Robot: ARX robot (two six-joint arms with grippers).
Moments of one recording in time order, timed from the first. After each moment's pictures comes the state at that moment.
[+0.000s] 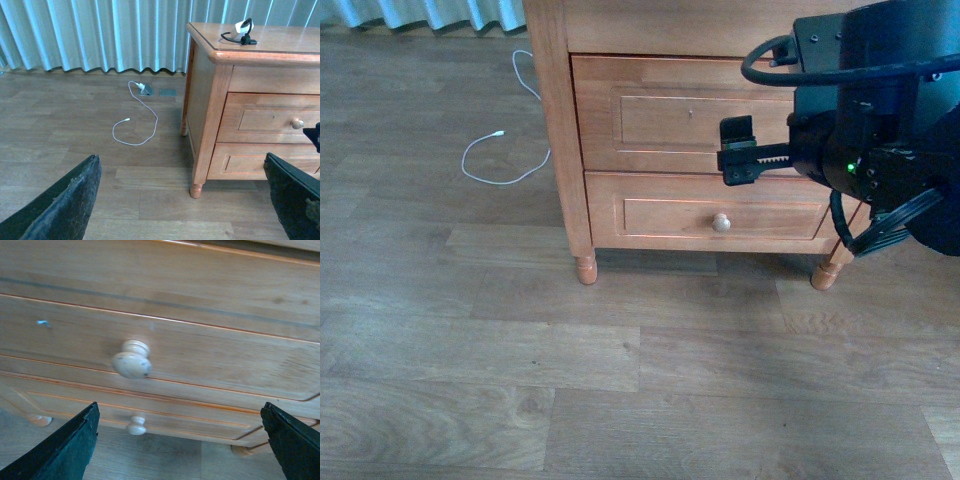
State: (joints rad) left arm 0.00 0.00 0.01 0.00 0.00 0.00; right arm 0.29 2.24 1.06 0.76 0.18 -0.01
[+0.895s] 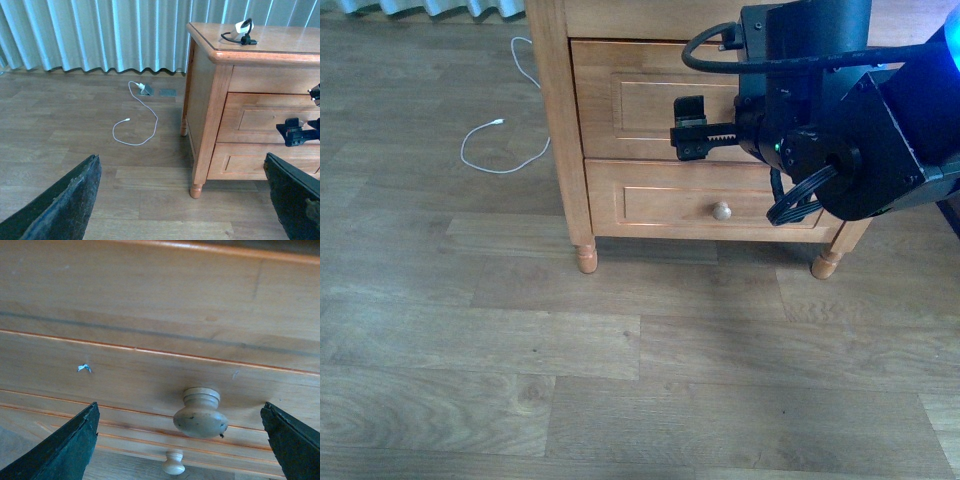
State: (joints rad) left arm 0.00 0.00 0.01 0.00 0.00 0.00; right arm 0.33 2.40 1.28 0.73 0.18 0.04
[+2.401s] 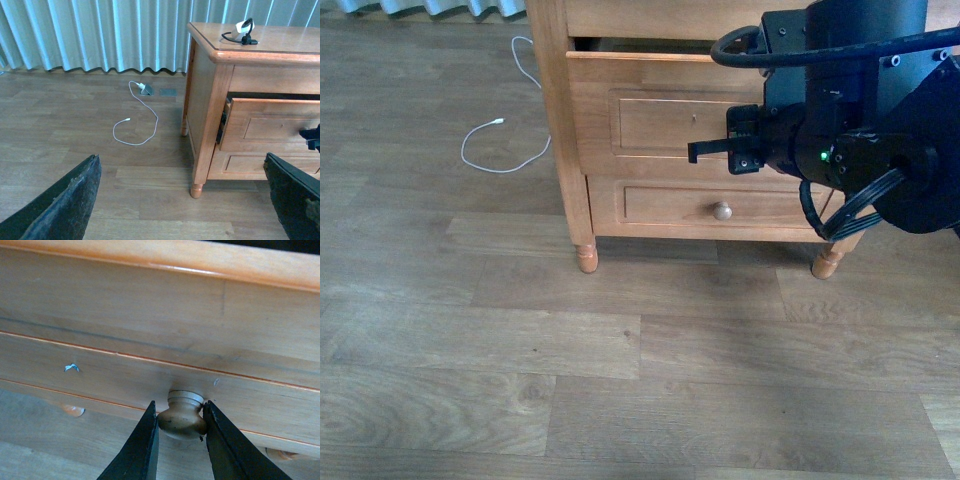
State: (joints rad) left arm 0.00 0.00 0.01 0.00 0.00 0.00; right arm 0.31 2.27 1.12 0.68 0.11 0.04
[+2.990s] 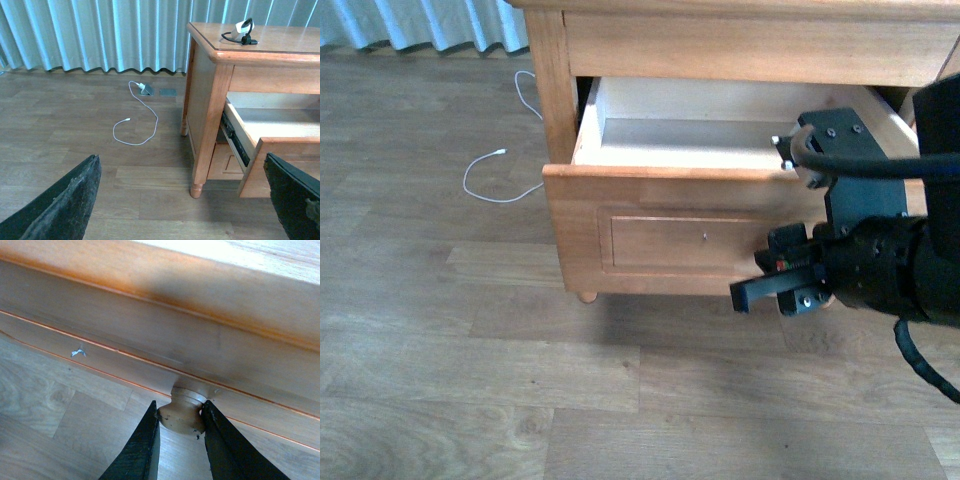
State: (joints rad) left arm 0.00 0.00 0.01 0.00 0.00 0.00; right arm 0.33 1.91 0.67 0.55 -0.05 0.01
